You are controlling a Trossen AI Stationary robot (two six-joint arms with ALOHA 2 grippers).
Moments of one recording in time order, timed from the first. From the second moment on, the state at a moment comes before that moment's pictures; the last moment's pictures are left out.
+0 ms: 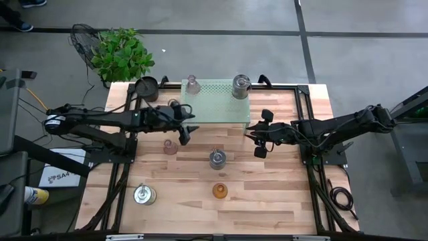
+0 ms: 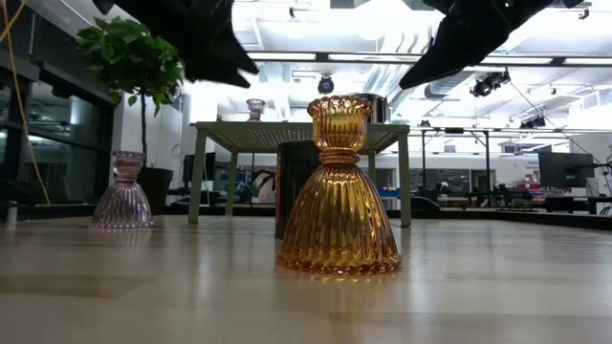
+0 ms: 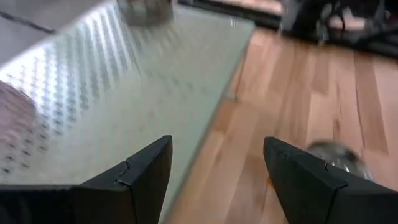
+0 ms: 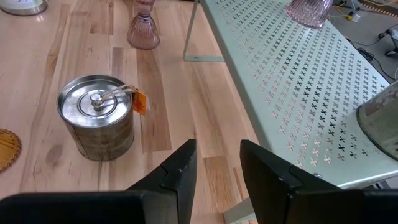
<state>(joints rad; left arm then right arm) 0.08 1.11 0.81 -0.17 -0.25 -0.20 0.12 1.09 0.74 -0.25 0.40 0.02</state>
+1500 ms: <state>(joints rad) -0.16 1.54 0.93 -0.02 -0.02 0.70 0.12 1.09 0.74 -0.26 0.28 -0.03</state>
